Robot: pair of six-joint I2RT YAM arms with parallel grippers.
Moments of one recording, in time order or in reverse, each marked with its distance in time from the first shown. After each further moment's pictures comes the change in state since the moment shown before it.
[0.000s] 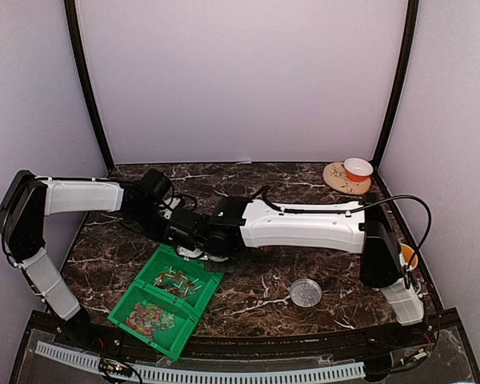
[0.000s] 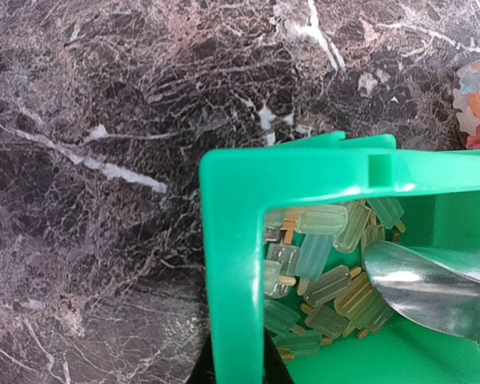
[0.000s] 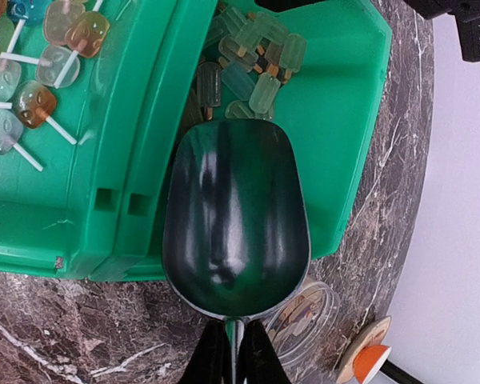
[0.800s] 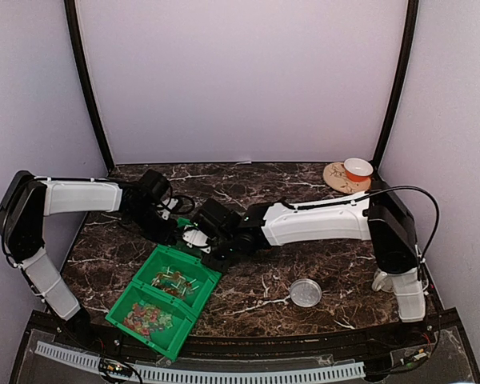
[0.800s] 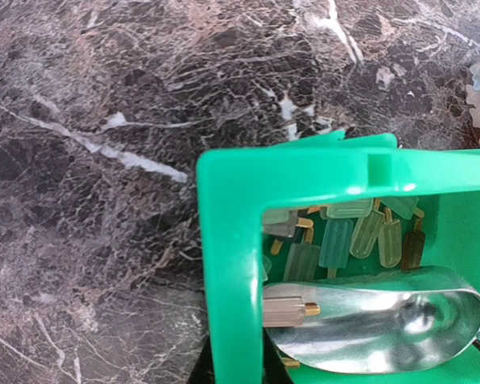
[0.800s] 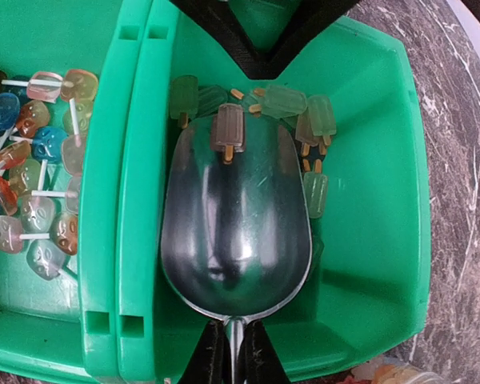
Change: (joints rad) left arm 0.006 -0.005 -0.012 -0.009 -0.008 0.014; right arm -0.114 -0.105 -0.367 0.570 -0.388 0.130
